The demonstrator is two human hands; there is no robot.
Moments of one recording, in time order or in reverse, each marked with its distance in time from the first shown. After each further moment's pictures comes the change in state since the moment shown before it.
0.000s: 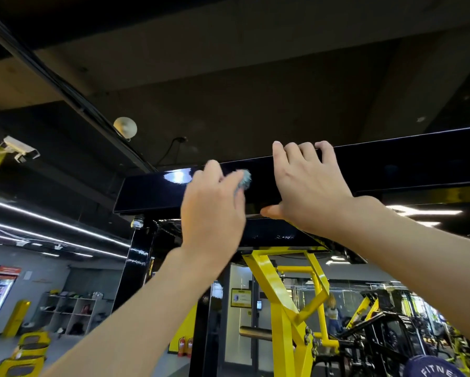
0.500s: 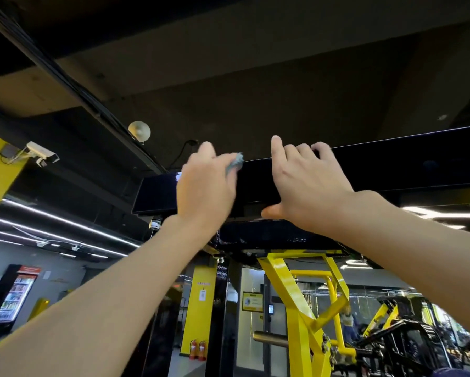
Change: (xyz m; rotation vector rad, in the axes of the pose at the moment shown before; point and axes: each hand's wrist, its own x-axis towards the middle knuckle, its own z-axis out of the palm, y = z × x) left_hand 0.033 -0.048 0.003 0.060 -0.029 -0.049; right_hand 0.017 -0.026 -0.001 0.028 -0.009 -0.046
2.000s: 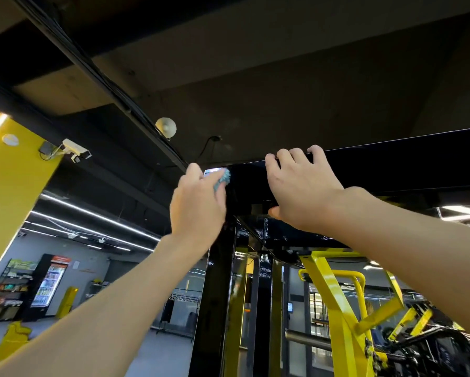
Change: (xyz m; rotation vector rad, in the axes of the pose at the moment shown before) left_hand -0.035 -0.127 -0.027 0.065 -0.027 -0.145; right_hand 0.050 -0.108 0.007 -0.017 -0.056 -0.118
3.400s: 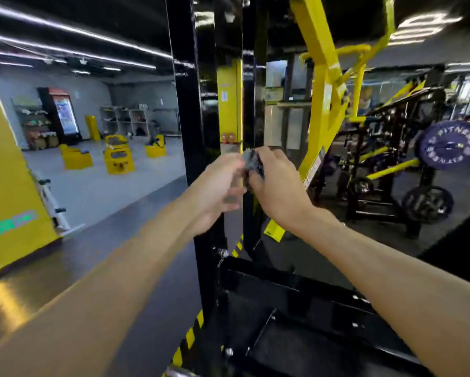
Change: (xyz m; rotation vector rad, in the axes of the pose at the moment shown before) left_hand -0.314 0.096 -0.133 -0.720 -1.117 -1.308; right_hand -0.339 -0.164 0.058 1.205 -0.502 0.413
